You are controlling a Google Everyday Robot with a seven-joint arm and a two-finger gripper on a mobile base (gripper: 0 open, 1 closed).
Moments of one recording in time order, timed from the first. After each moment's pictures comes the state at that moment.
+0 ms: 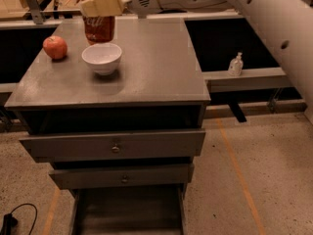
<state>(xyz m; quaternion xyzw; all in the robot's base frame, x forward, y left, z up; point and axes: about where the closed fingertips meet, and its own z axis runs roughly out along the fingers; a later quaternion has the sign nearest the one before) 0.624 0.126 1.075 -0.49 0.61 0.38 0.49</state>
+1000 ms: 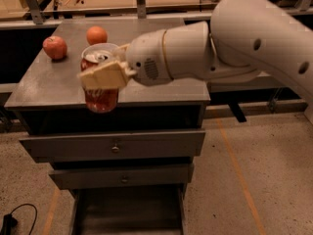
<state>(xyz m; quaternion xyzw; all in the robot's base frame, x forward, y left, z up) 0.479 0.114 0.996 -0.47 0.65 0.40 0.44</state>
